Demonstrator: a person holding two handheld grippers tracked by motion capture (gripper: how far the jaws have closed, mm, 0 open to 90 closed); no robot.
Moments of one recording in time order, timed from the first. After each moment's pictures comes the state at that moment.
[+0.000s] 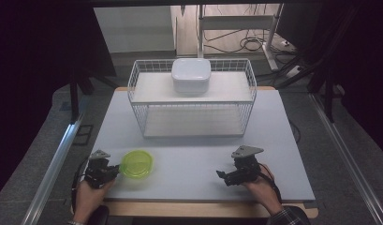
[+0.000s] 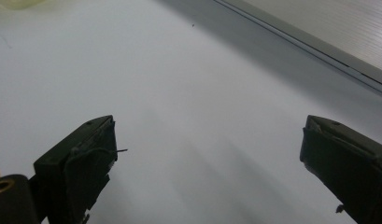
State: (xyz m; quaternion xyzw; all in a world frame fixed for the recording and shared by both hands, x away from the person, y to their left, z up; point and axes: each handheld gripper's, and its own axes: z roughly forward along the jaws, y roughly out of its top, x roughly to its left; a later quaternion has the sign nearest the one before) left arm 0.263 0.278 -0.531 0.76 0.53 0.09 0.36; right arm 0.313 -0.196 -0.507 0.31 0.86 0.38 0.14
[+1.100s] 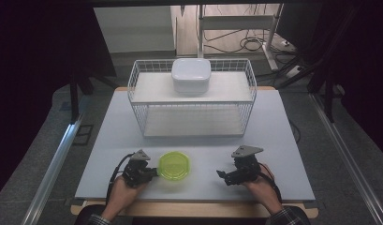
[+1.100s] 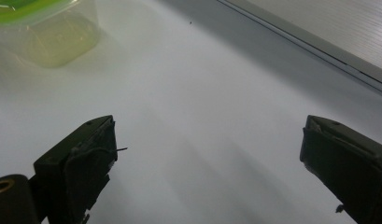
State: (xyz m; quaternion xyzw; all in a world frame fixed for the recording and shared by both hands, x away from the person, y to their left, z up) left arm 0.284 0.174 -0.534 0.83 0.41 0.03 0.37; right arm 0.315 -0.196 -0.508 0.31 0.86 0.38 0.14
